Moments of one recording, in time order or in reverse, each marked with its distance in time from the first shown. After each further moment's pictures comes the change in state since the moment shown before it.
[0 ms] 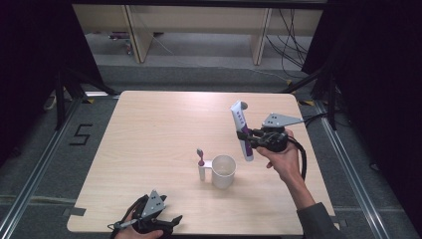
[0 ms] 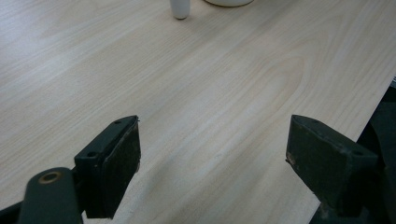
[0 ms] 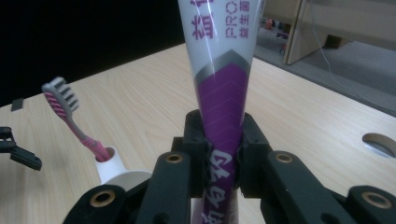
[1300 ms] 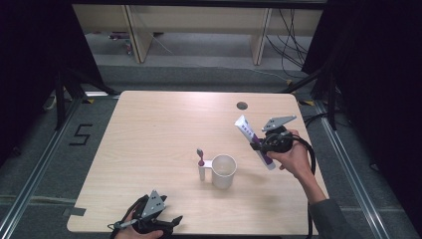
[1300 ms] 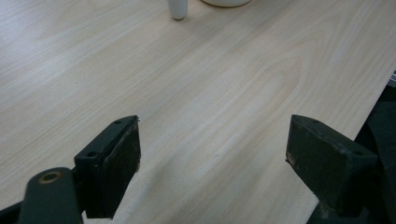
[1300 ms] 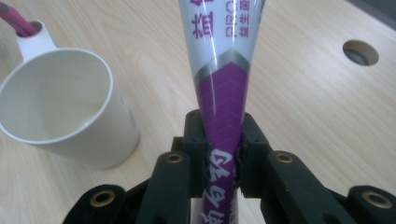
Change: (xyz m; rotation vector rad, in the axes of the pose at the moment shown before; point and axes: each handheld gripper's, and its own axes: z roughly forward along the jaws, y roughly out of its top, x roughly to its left) left arm 0.001 0.001 0.000 0.000 0.003 0.016; right arm -0.029 -0.020 -0.003 0.384 -0.079 -0.069
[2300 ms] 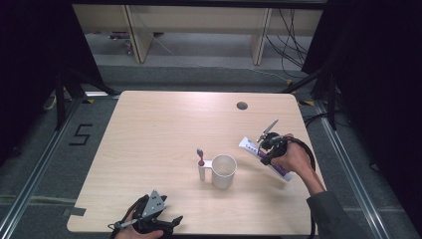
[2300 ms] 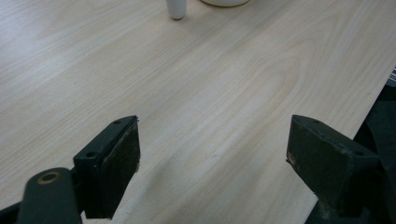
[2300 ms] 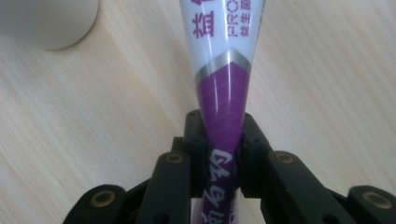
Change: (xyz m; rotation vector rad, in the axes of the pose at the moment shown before) left arm -0.002 0.000 0.000 0.000 -0.011 -0.009; right arm -0.015 -0.017 0.027 0.495 0.011 -0.029
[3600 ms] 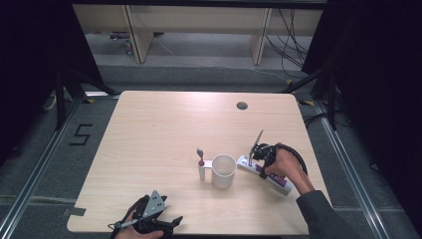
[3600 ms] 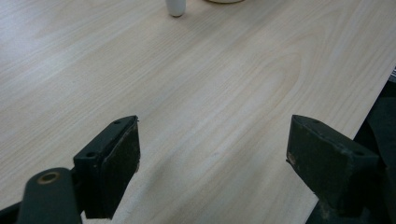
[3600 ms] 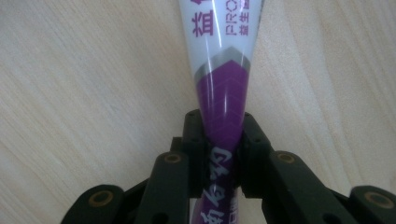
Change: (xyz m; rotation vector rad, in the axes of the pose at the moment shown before) left arm 0.000 -0.001 0.002 0.001 -0.002 0.005; right arm 0.015 0.005 0.043 0.263 0.080 -0.013
